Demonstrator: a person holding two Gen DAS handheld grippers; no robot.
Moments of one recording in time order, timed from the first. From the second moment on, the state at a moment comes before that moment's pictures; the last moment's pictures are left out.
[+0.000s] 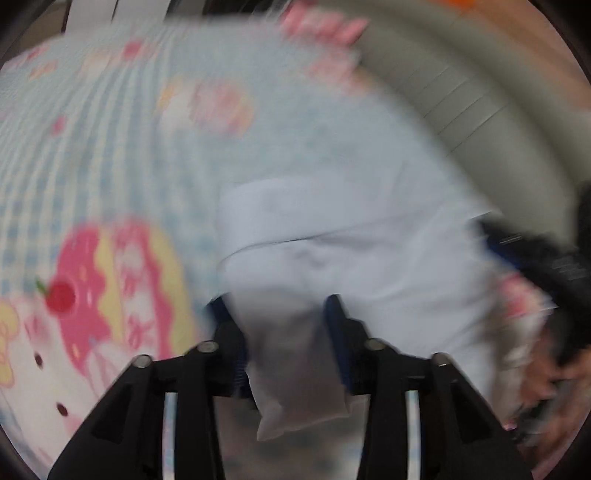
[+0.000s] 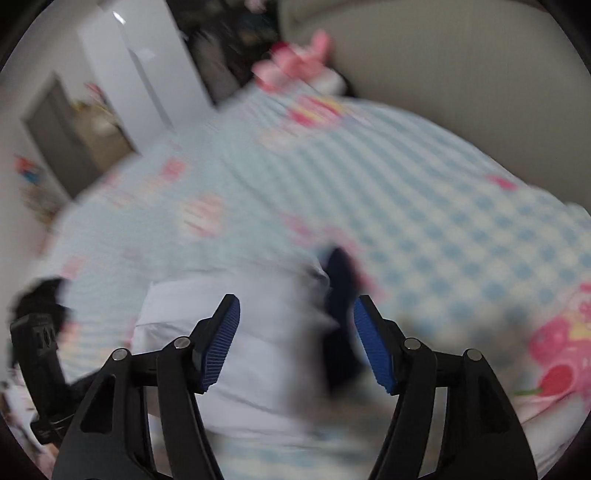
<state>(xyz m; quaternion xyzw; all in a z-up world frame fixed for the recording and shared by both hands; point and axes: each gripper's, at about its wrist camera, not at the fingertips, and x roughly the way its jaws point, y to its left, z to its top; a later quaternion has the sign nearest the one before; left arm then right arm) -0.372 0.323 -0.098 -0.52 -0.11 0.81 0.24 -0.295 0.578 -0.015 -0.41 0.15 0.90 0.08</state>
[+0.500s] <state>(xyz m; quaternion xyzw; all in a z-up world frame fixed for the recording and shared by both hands) -0.357 0.350 -0.074 -0.43 -0.05 0.85 0.30 -0.305 0.527 -0.060 -0.41 0.08 0.91 0.06</state>
